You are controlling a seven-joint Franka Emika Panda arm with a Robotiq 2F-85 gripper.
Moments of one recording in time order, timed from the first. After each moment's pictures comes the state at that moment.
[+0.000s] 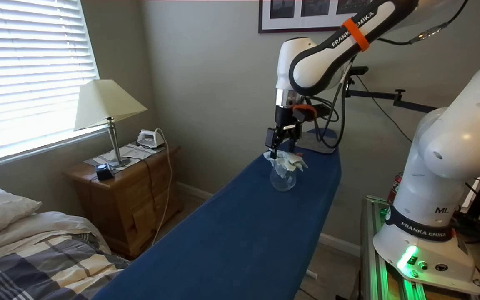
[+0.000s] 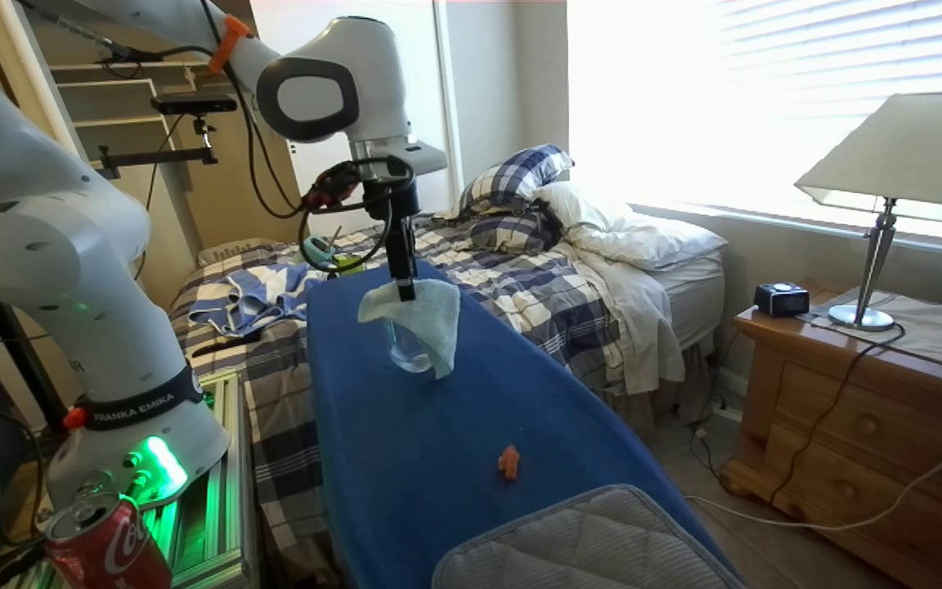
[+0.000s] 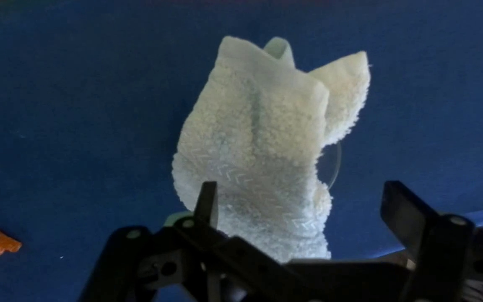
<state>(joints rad) -0.15 -0.42 -0.04 -2.73 0.00 2.34 0.23</state>
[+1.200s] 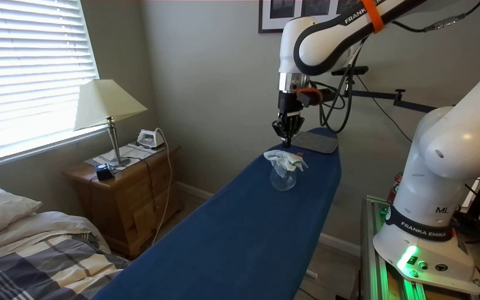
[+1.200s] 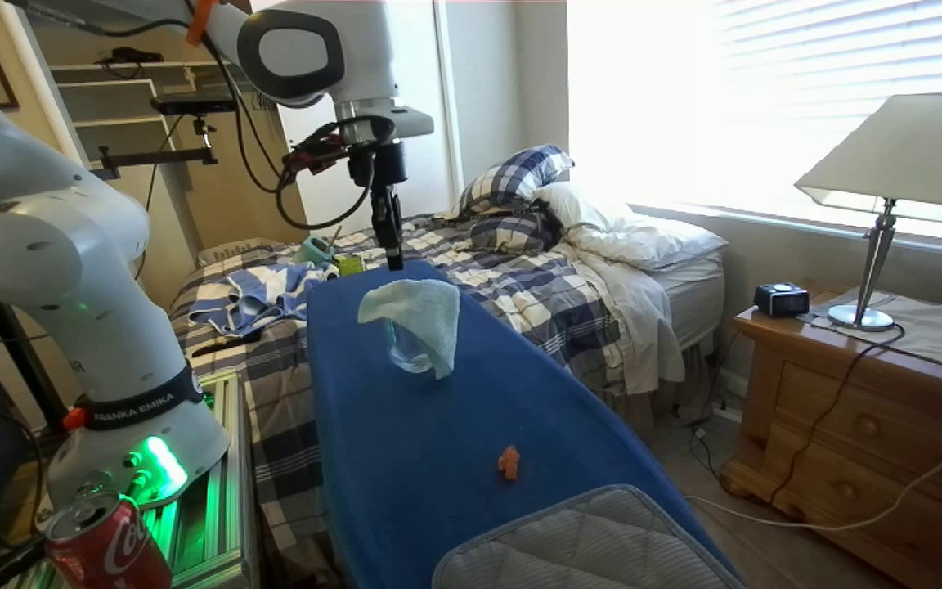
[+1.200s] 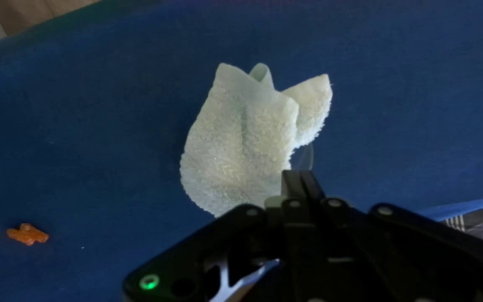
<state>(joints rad) -0.14 -0.53 -0.04 -2.68 0.00 2.17 0.26</state>
